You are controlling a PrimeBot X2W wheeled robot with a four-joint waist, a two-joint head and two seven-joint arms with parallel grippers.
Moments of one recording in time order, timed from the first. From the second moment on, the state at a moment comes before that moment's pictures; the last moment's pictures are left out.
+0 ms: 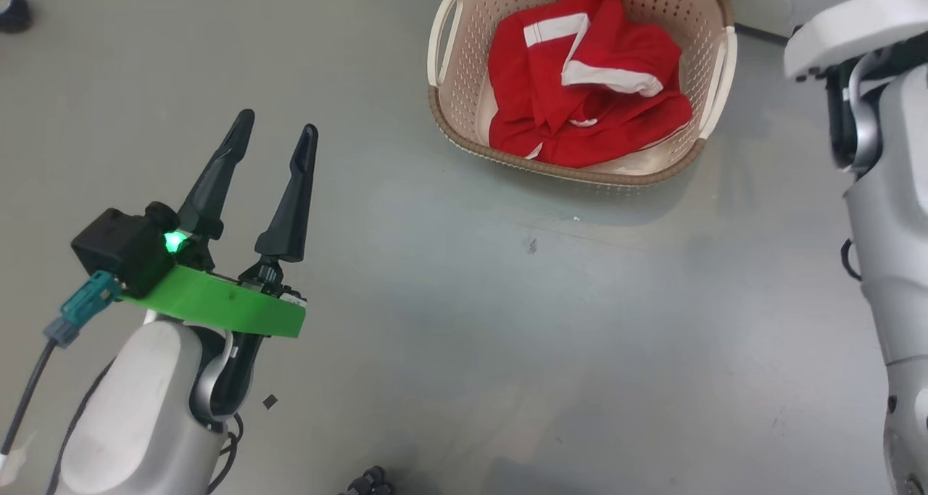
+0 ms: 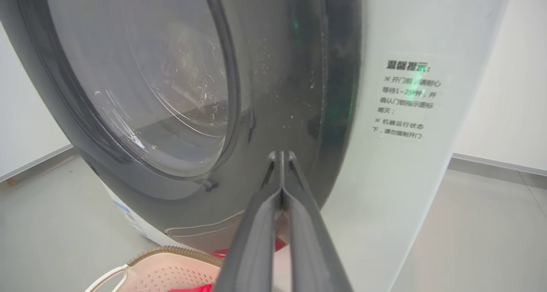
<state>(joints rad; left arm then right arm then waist) -0.42 0.19 -0.36 0.12 -0.63 -0.13 -0.25 -0.89 -0.21 0.17 0.57 0.19 0.02 -0.24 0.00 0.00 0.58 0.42</state>
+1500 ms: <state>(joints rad) -0.15 0.26 -0.23 0.11 -0.52 -0.13 -0.25 -0.20 -0.06 0.11 0.22 0.24 0.00 -0.25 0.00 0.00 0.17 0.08</state>
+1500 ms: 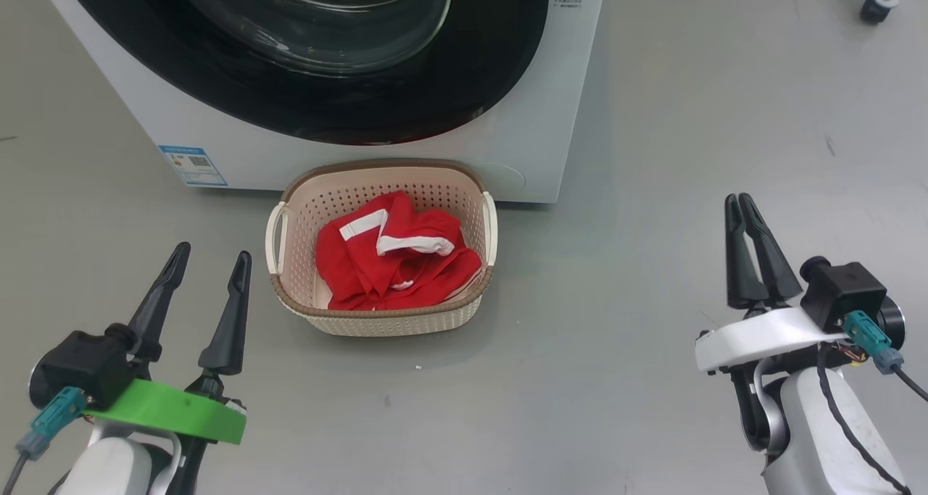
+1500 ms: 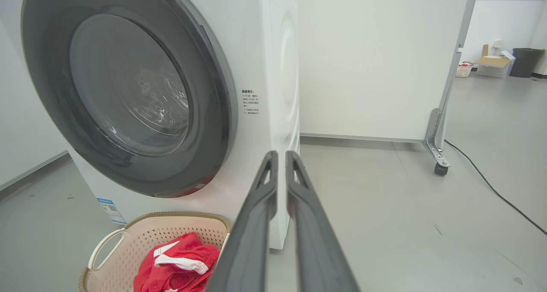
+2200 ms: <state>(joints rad) -0.09 0.21 -0.22 0.16 -0.53 -0.13 -0.25 -0.09 -0.06 0.10 0.13 0.22 -0.01 -0.25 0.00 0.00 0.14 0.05</state>
